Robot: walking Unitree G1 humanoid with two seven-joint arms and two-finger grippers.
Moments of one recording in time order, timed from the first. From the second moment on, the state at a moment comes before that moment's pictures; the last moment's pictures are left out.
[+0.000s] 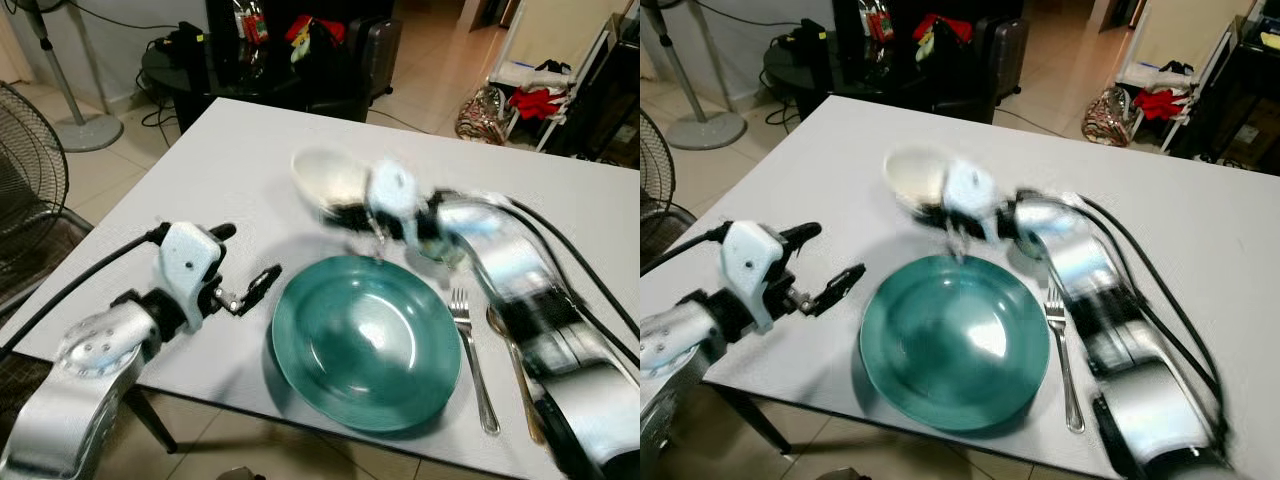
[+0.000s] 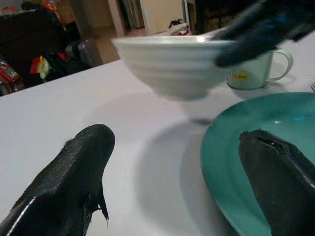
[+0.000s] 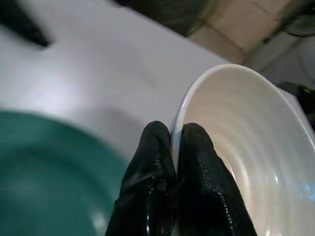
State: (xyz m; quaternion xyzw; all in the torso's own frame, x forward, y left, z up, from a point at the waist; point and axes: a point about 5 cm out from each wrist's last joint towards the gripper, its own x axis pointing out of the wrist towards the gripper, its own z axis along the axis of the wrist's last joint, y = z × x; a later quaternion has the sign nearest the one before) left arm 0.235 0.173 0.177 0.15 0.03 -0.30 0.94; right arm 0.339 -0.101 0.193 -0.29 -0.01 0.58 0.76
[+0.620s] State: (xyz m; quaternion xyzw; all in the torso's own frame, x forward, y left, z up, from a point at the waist) left arm 0.226 0.168 0.174 0.14 0.04 -0.31 0.94; right arm 0.246 -0.123 0.173 -0.33 0.08 0.67 0.66
